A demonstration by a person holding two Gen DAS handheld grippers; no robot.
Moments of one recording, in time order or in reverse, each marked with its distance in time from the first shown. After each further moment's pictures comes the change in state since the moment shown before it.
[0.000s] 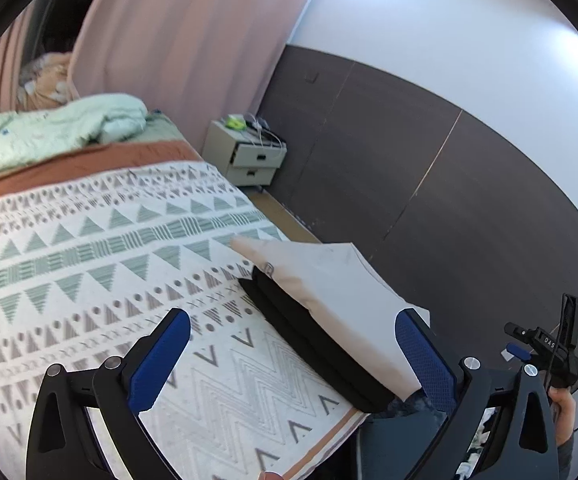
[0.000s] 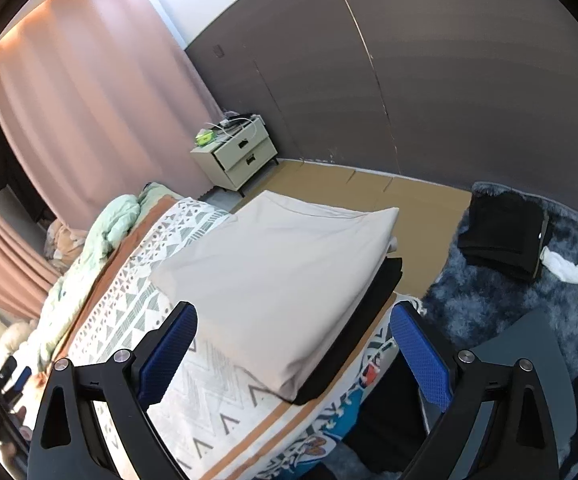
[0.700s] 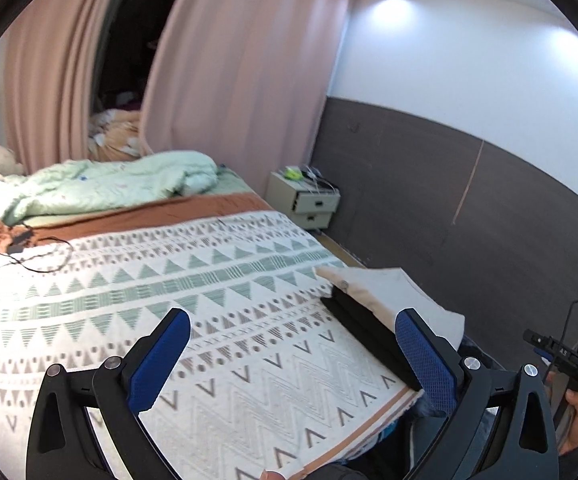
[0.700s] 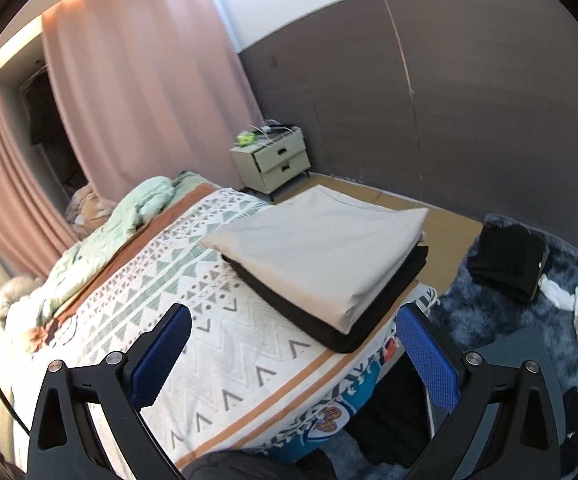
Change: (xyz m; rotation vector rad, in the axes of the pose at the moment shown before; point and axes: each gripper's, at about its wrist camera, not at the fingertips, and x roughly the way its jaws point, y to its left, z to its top) left arm -0.206 0.038 -0.038 0.049 -0.181 0.211; right arm -0.100 0.087 -0.097 -0.166 -0.090 0.048
